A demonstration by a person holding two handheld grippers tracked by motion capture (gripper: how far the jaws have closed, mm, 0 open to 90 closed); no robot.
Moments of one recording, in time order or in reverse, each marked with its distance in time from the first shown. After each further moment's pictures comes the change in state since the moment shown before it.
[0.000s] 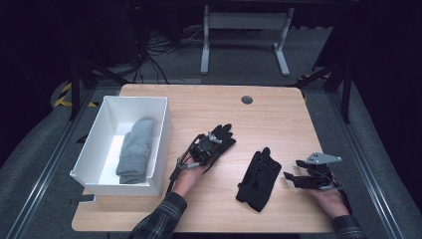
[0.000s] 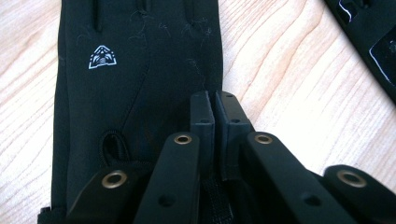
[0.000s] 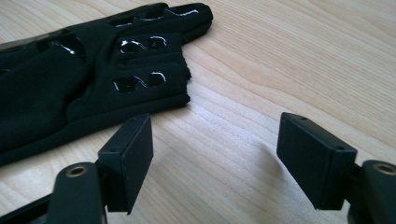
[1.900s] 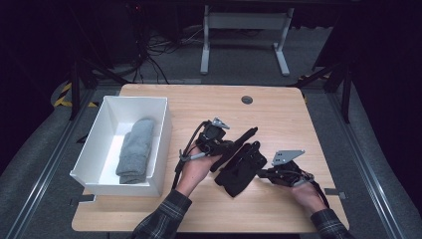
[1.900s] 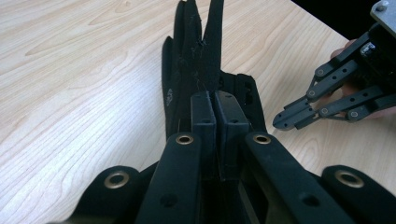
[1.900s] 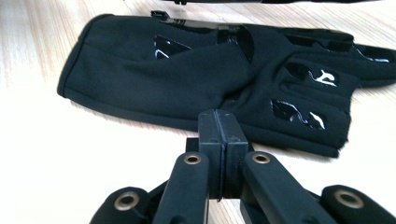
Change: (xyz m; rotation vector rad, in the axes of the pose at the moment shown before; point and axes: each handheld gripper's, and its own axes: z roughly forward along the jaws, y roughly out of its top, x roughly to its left) left arm -0.030 0.049 -0.057 -0.139 -0.132 -0.057; right arm 0.060 0.050 0.040 0.040 0.322 -0.223
